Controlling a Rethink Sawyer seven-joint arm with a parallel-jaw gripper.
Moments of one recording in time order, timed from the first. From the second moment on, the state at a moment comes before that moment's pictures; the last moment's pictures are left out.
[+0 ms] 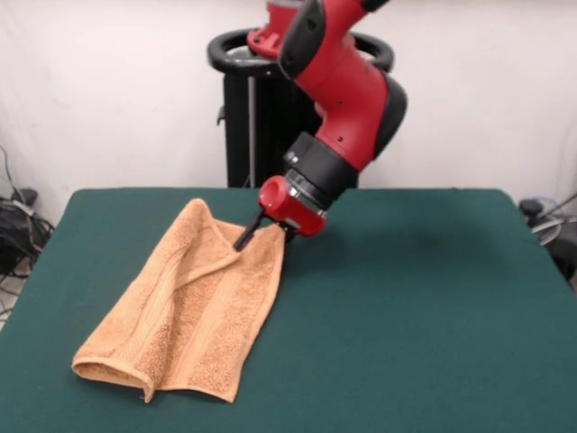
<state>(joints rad) 0.42 0.04 -0.67 1.86 0.29 -0.39 1.40</state>
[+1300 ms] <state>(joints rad) 0.29 0.25 -0.80 1.73 0.41 -0.39 1.40</state>
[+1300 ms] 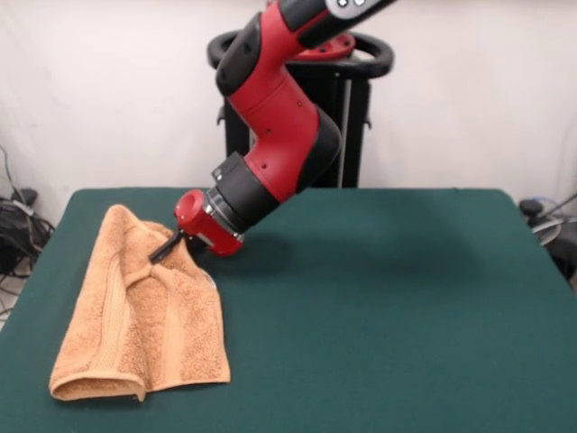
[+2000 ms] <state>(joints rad) 0.30 0.26 -0.81 1.73 0.41 -0.39 1.40</state>
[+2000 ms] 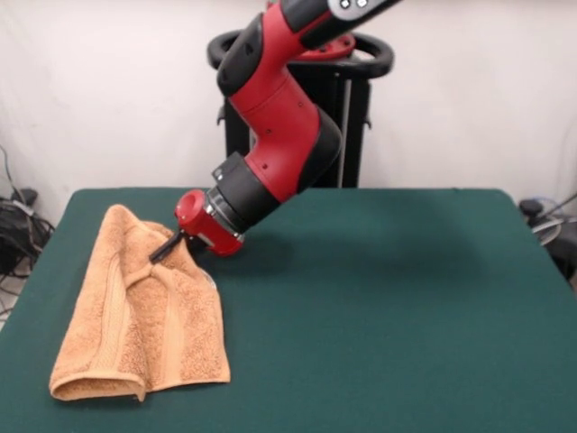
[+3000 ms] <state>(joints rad) 0.08 -0.05 -0.60 1.81 0.16 -0.38 1.40</state>
